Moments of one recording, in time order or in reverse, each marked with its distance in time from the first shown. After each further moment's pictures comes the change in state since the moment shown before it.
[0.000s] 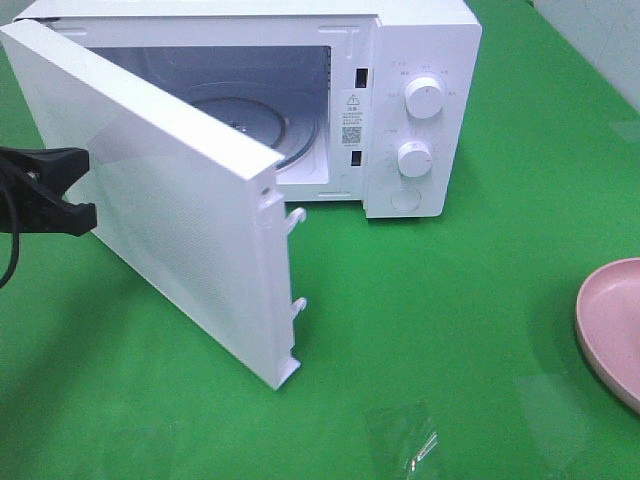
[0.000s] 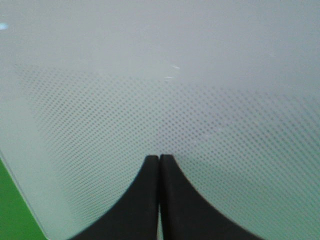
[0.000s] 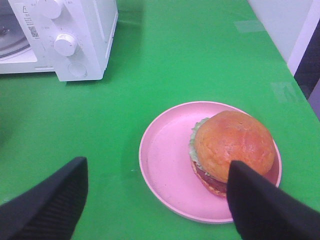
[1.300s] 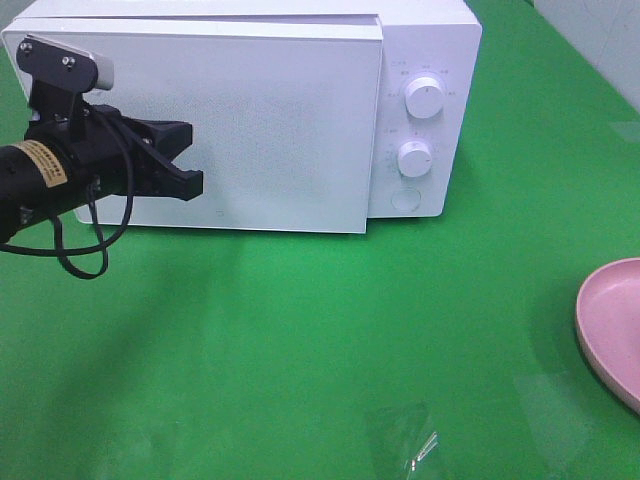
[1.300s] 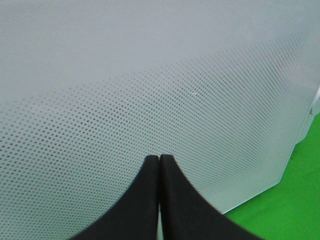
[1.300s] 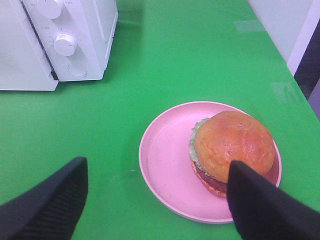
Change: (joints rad) left arm -0.241 0.129 -0.249 -0.111 0.127 -0.012; right arm 0.000 0.000 0.000 0.000 0.000 0.000
